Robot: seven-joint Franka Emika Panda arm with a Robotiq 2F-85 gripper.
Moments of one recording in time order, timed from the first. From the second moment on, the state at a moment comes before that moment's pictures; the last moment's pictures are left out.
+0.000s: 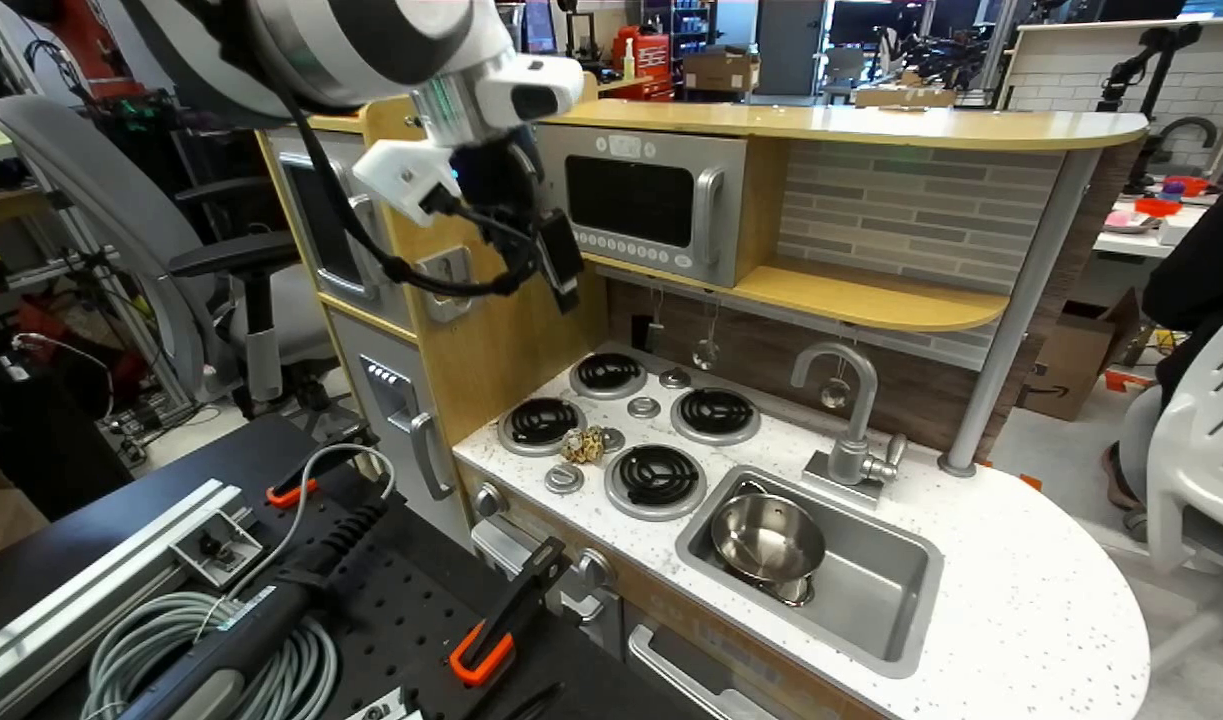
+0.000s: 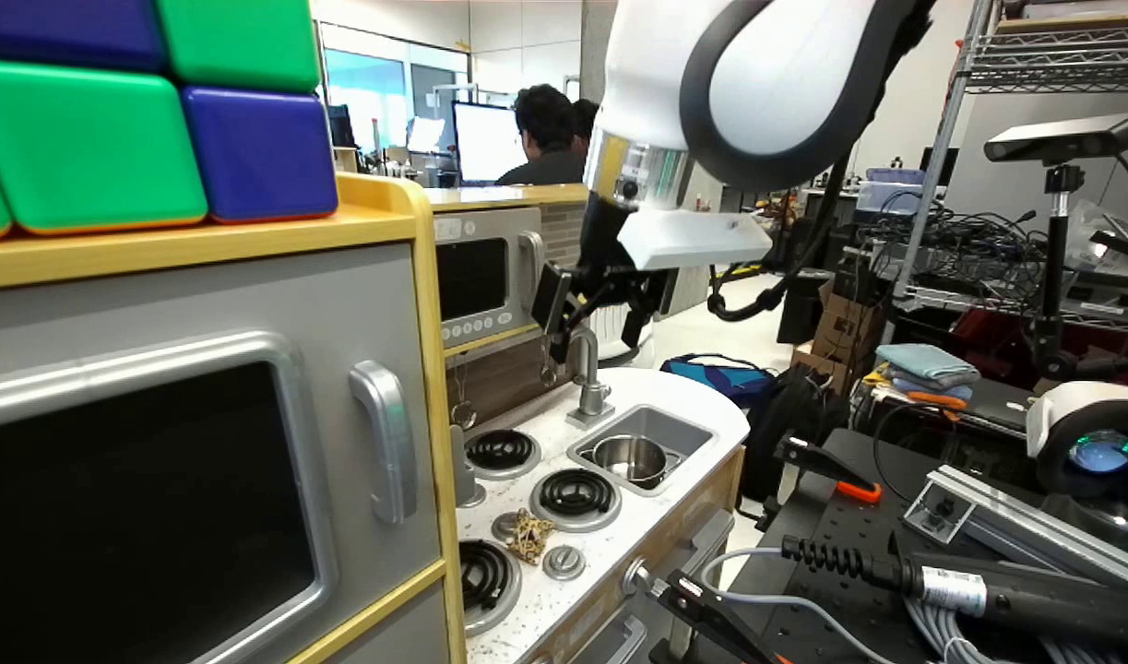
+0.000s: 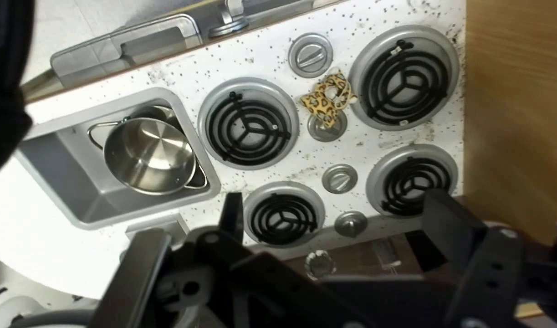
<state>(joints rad) -0.09 0.16 0.14 -2.48 -0.34 2.87 0.61</state>
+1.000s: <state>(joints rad) 0.14 0.46 -0.04 -2.32 -0.15 2.92 0.62</state>
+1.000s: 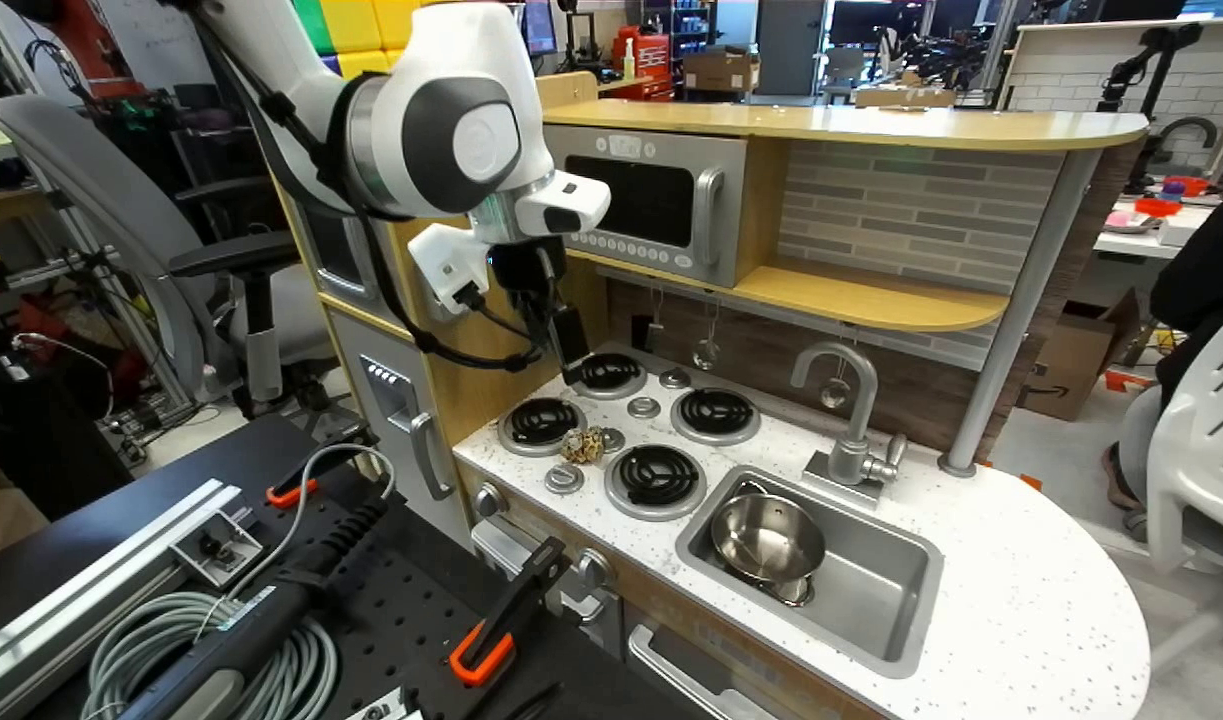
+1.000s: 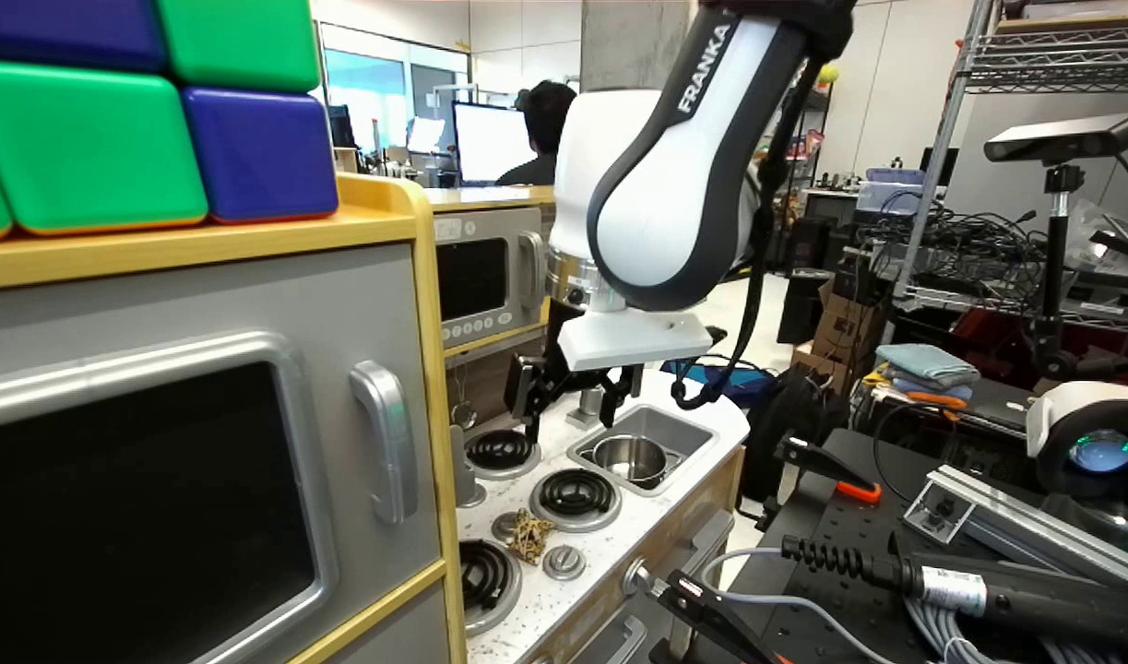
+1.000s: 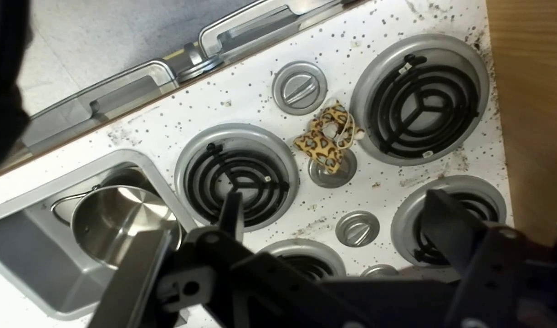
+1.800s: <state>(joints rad) 0.21 0.86 -0.10 -2.00 0.12 2.96 0.63</state>
